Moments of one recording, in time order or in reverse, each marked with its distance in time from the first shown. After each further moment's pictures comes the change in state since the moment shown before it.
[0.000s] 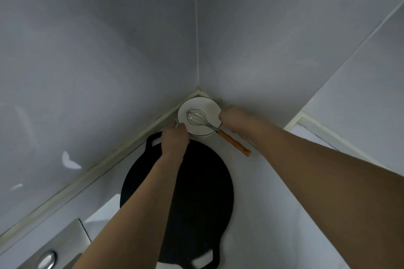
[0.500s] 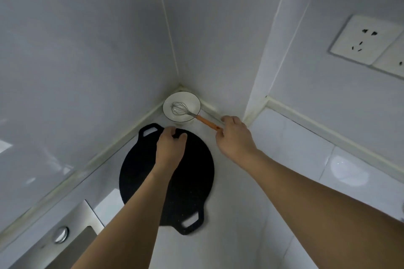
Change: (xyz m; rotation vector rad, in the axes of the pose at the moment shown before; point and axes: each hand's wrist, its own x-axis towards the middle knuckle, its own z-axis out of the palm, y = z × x) left_hand -0.128 -0.011 -0.015 0.414 -0.094 0.245; right_hand -0.113 0.098 0.012 -0.283 0.383 -0.279
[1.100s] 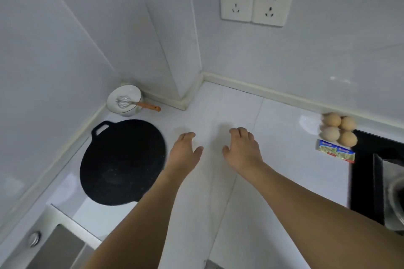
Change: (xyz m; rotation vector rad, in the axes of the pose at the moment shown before) left_hand -0.141 0.016 0.133 0.590 -0.351 0.412; right_hand -0.160 0.159 -0.025 -0.060 0.030 0.287
